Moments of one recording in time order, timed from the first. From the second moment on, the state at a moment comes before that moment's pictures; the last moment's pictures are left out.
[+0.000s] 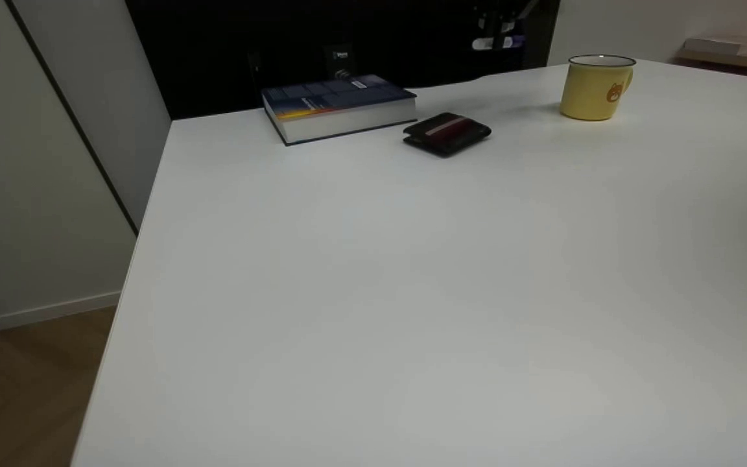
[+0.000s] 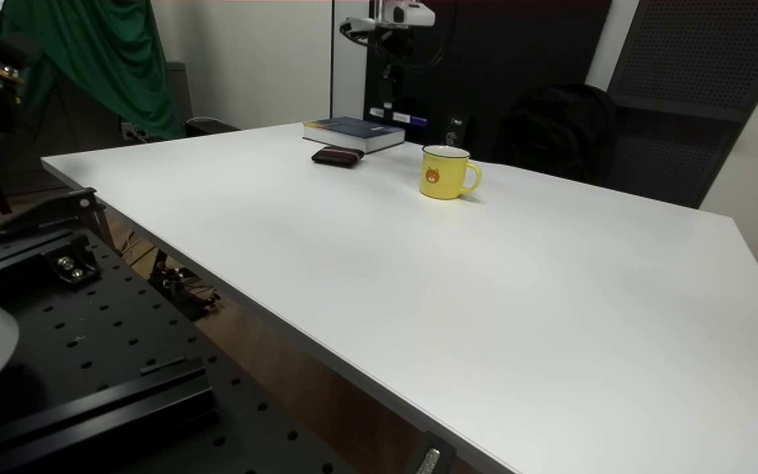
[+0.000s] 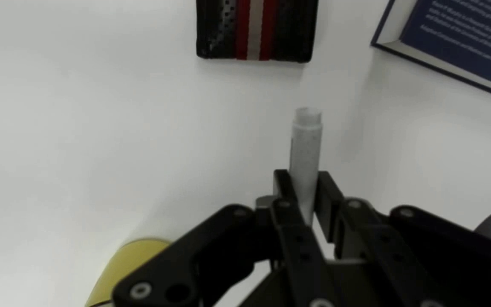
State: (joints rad) arm 0.25 0.86 -0.04 -1.31 0.07 2.27 1.37
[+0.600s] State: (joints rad) arm 0.04 0.72 0.08 -1.40 0.38 2.22 1.10
